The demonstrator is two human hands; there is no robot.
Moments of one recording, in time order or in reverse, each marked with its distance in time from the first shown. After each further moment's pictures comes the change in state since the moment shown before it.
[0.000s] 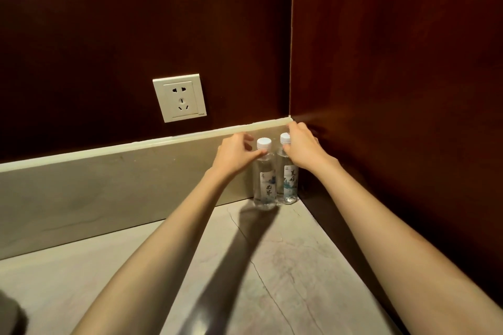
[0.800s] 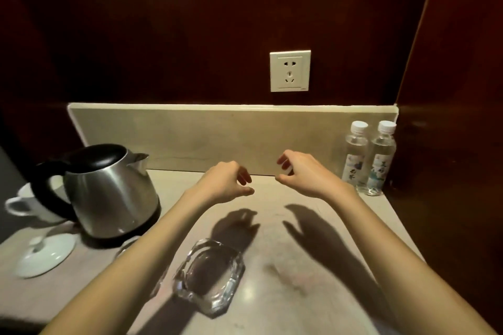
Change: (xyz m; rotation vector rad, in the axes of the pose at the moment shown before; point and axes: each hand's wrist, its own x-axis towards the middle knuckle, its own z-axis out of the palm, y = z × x) left_hand -0.186 -0.080 -0.113 0.335 -0.177 -0.345; right_hand -0.099 -0.103 0.073 0.058 -0.392 -0.511
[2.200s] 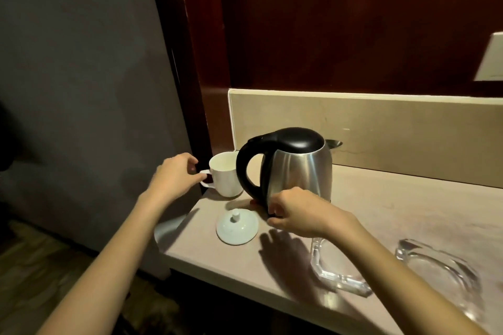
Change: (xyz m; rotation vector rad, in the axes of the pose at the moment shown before) left_hand -0.184 -0.366 -0.147 0.049 0.397 -0.484; right_hand 0.024 -0.311 0.185 -0.159 -0.276 -0.380
